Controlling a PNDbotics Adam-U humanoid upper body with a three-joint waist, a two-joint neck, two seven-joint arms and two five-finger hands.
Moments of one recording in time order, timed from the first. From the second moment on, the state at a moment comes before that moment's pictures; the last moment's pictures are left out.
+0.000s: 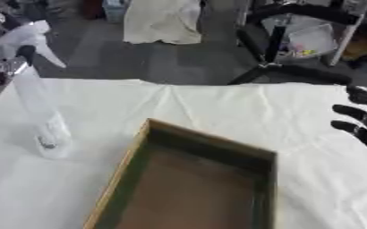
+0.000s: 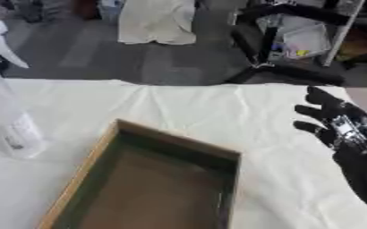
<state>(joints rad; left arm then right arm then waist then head) -1.18 0.78 -0.19 -1.31 -0.10 -0.03 -0.29 -0.44 -0.51 -0.19 -1.93 -0.42 0.07 0.07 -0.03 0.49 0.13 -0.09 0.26</state>
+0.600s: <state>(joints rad) -1.18 0.78 -0.19 -1.30 -0.08 -0.01 -0.23 -0.44 -0.51 -0.19 -1.93 -0.42 0.07 0.07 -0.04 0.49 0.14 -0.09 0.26</state>
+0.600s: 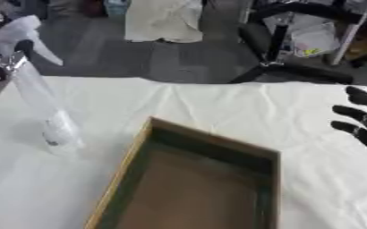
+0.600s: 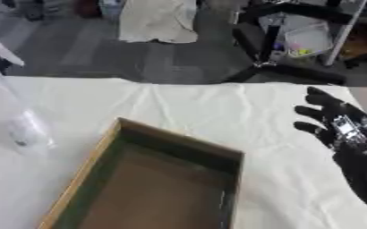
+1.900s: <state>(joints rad) -1.17 0.78 -0.19 -1.31 -0.07 -0.02 -0.17 -0.44 -0.51 -0.20 -1.92 -0.43 0.07 0.07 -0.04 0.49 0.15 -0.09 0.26</state>
